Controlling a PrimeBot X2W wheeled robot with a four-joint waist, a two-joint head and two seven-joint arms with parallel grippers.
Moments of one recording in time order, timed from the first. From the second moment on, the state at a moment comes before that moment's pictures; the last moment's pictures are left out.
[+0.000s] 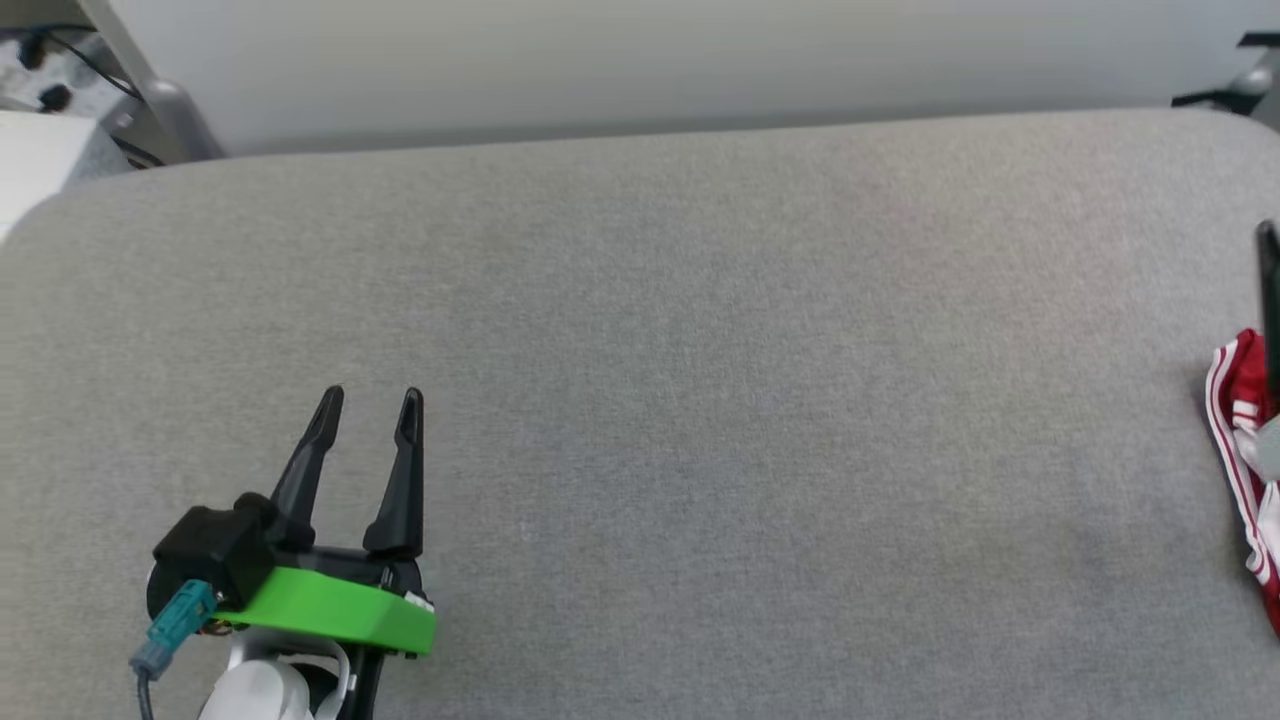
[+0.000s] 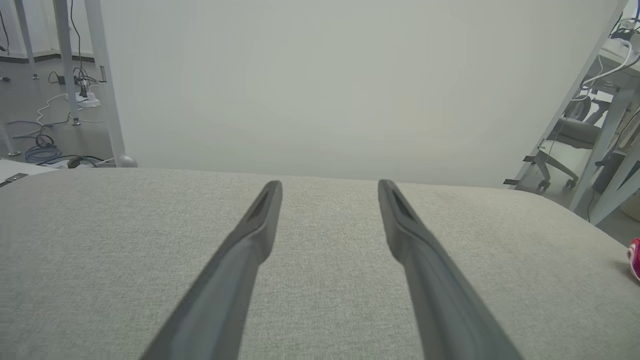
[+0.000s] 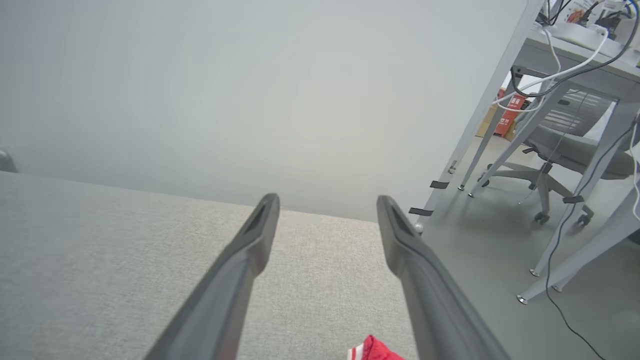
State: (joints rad) left arm -0.06 0.22 -0.12 0.00 -0.41 -0.10 -0.26; right arm -0.29 -0.46 -0.09 0.08 0.28 0.13 -0.02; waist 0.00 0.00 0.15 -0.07
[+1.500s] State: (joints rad) left arm 0.04 0.10 -0.03 0.06 -0.25 -0.12 -0.26; right arm 0.05 -0.06 -0.07 -0.01 0.17 0.13 -0.16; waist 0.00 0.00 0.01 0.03
